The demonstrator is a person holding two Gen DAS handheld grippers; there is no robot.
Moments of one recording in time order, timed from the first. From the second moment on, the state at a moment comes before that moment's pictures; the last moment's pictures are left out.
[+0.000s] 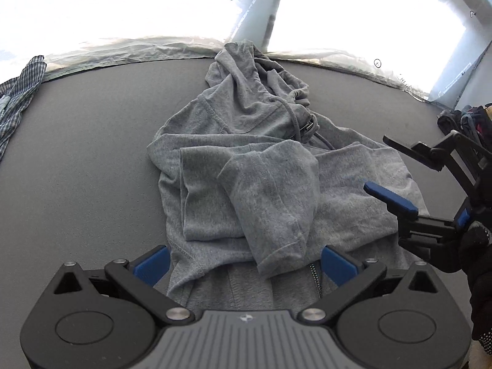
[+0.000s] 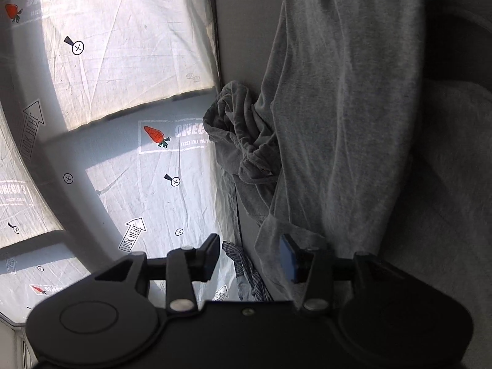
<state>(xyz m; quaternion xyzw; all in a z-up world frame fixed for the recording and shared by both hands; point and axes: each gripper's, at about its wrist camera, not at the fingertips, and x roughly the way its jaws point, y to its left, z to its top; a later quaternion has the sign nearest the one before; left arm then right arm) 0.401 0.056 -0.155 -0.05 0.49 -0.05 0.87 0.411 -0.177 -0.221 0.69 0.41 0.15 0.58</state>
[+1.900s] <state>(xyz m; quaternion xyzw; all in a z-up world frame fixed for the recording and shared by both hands) 0.424 0.043 0.012 -0.06 0.11 0.06 0.99 0.395 -0.258 -0.202 0.39 0.44 0.04 0.81</state>
